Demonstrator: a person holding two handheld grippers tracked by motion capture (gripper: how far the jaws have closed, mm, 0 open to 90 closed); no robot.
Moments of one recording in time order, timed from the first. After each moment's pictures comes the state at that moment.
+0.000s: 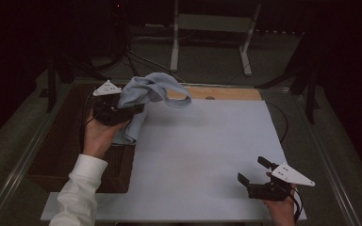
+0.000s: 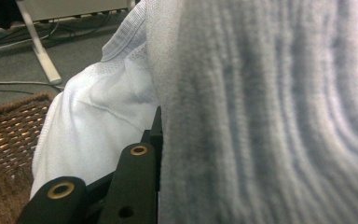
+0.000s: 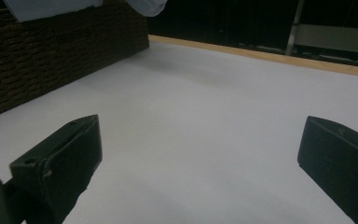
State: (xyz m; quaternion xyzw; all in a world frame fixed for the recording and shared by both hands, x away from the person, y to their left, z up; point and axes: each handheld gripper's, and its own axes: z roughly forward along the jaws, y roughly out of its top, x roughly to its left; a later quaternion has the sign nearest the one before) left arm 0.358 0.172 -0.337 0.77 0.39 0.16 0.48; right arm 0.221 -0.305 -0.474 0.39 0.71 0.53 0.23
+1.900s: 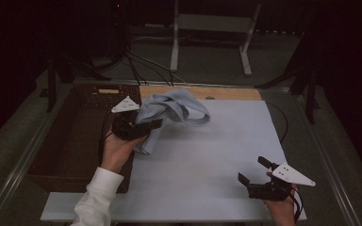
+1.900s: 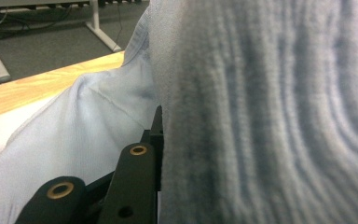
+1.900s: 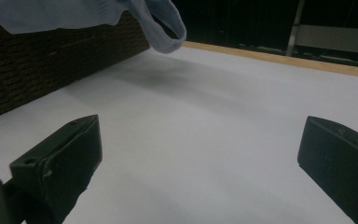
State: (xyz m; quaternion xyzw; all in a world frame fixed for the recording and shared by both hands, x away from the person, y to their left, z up) left arm 0.340 0.134 -0.372 0.77 0.37 0.10 0.51; right arm 0.221 -0.306 -0.474 0.39 0.71 0.53 0.23
